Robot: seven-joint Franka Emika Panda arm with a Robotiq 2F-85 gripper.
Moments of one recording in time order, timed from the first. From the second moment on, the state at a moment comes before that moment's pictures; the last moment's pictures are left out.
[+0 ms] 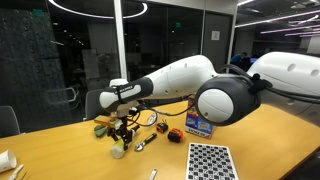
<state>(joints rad) 0.46 1.24 0.08 -0.73 0.04 1.88 1.37</state>
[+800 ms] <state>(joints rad) 0.46 1.21 0.06 -0.73 -0.02 1.82 1.26</state>
